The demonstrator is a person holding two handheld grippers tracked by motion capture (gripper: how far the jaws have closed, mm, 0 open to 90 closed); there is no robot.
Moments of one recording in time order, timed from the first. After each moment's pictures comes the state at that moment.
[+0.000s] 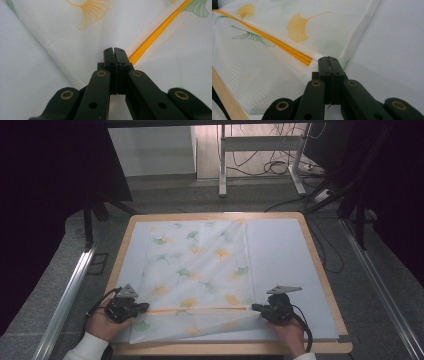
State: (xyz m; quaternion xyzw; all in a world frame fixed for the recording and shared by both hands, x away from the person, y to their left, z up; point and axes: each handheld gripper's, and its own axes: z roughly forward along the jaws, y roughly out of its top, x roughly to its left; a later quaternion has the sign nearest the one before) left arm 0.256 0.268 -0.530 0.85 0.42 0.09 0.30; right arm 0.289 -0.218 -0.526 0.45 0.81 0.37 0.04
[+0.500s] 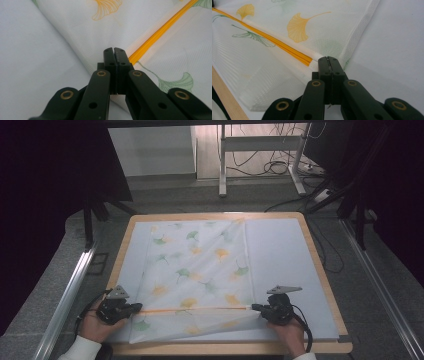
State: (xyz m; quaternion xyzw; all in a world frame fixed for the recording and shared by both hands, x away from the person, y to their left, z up) left arm 0.249 0.286 -0.531 0.84 0.43 0.09 0.32; right arm 0.289 -0.218 -0.525 0.45 0.81 0.37 0.04
